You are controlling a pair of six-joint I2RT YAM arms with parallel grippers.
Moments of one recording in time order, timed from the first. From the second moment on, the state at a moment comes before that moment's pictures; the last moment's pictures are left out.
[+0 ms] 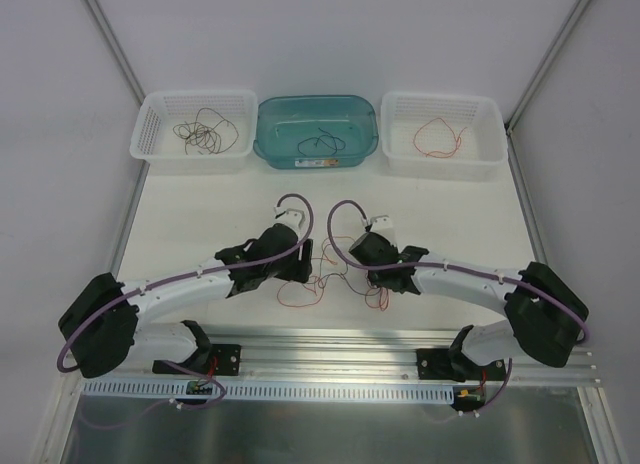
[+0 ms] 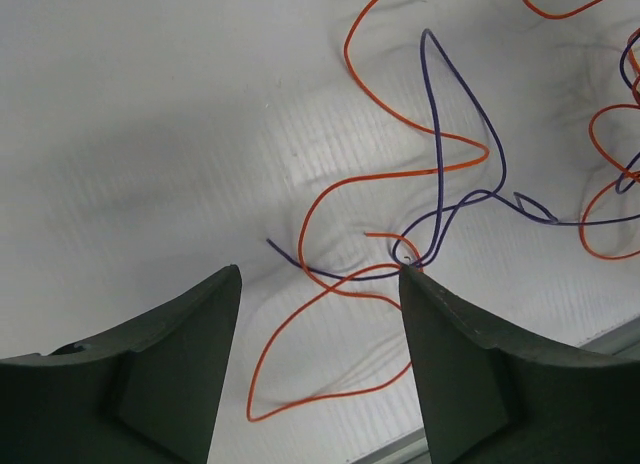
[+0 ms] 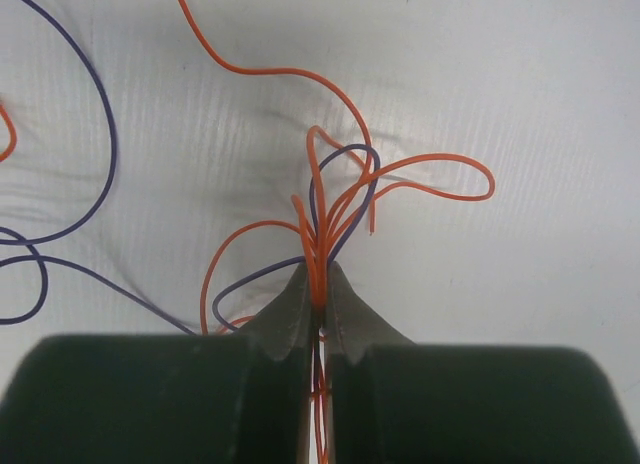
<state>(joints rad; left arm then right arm) -0.86 1.22 0.63 -0.22 -0.19 -0.55 0.94 1.40 0.74 -0.49 0.49 0.61</state>
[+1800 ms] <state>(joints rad) -0.46 0.67 0.73 -0.53 -0.19 -0.52 0.58 0.88 0.62 -0.59 0.41 0.68</state>
